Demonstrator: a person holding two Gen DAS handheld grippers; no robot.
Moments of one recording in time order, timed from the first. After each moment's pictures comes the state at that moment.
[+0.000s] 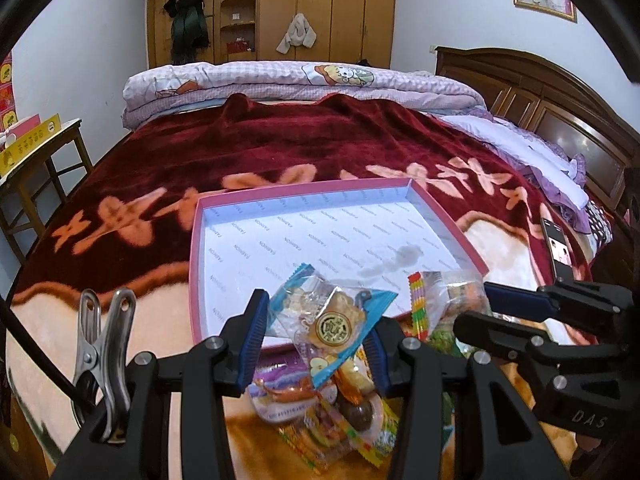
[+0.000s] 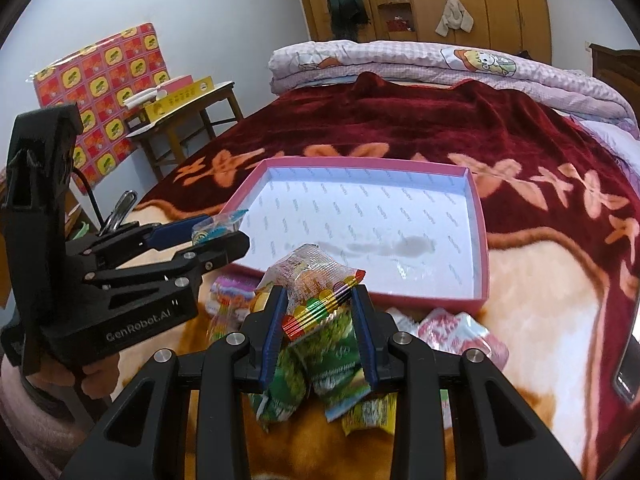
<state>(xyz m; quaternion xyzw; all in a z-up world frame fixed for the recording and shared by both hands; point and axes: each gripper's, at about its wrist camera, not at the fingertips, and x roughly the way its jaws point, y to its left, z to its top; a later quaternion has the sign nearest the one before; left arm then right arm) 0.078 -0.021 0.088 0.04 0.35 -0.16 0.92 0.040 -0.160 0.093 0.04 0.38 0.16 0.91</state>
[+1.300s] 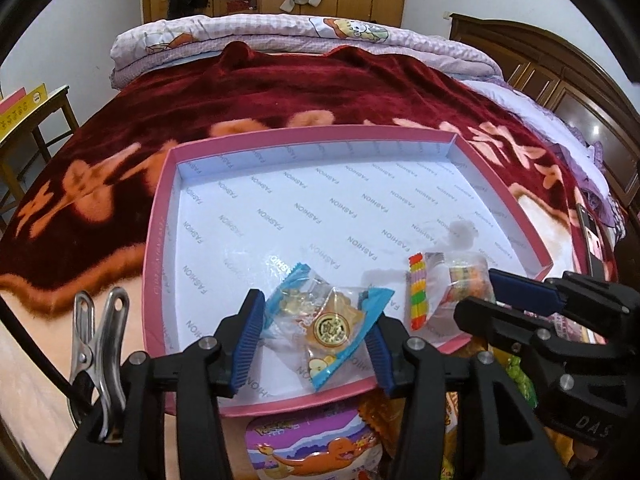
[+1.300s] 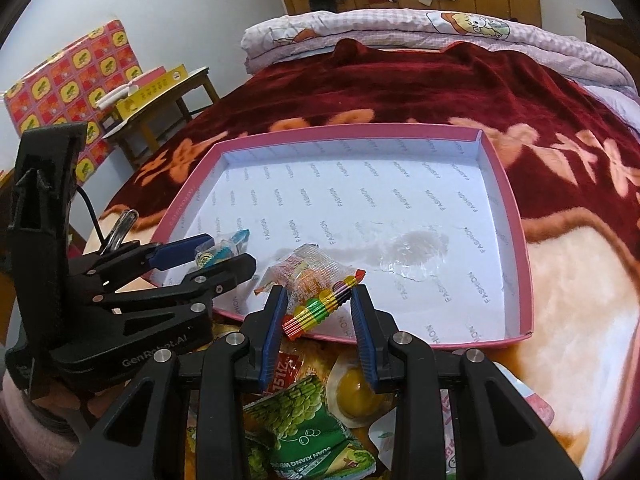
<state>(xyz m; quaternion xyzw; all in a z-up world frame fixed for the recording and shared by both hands) 0.142 -0.028 0.031 0.05 0.42 -0.15 0.89 0.100 -0.159 0.048 0.06 0.42 0.15 0.89</state>
